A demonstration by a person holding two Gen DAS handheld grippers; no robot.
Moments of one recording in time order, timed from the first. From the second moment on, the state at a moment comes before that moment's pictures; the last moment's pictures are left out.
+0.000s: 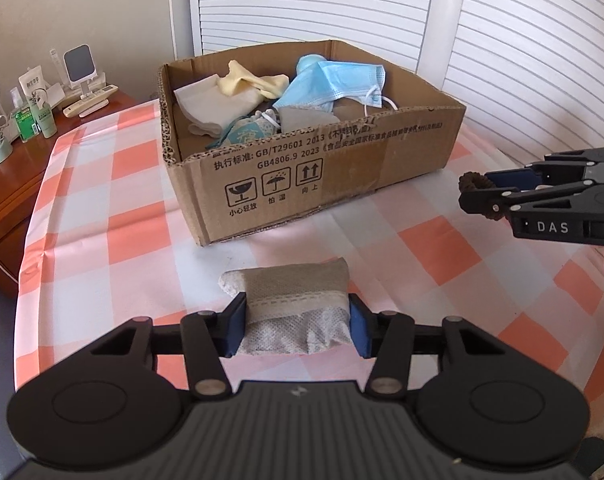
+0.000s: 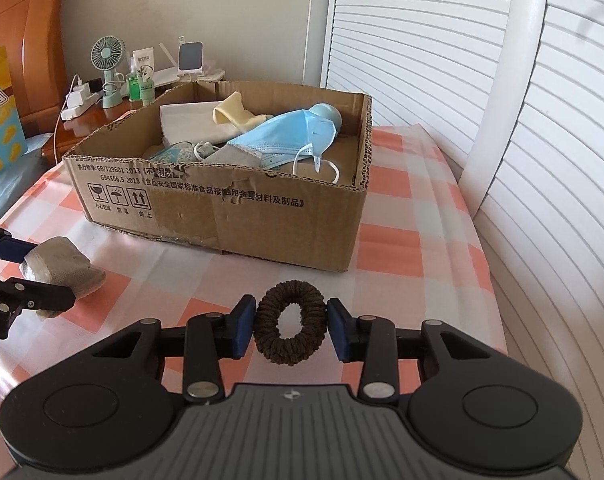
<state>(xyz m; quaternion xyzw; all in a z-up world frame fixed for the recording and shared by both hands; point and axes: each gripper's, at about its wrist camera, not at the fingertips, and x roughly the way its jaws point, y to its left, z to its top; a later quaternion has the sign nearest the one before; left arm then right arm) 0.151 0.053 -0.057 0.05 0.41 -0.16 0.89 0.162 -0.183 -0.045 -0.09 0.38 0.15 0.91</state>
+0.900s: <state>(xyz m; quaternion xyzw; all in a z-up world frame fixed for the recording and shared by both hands) 0.200 0.037 0.043 0.08 0.31 -0.21 0.92 0.148 -0.172 0.010 -0.11 0.32 0.19 0.92</state>
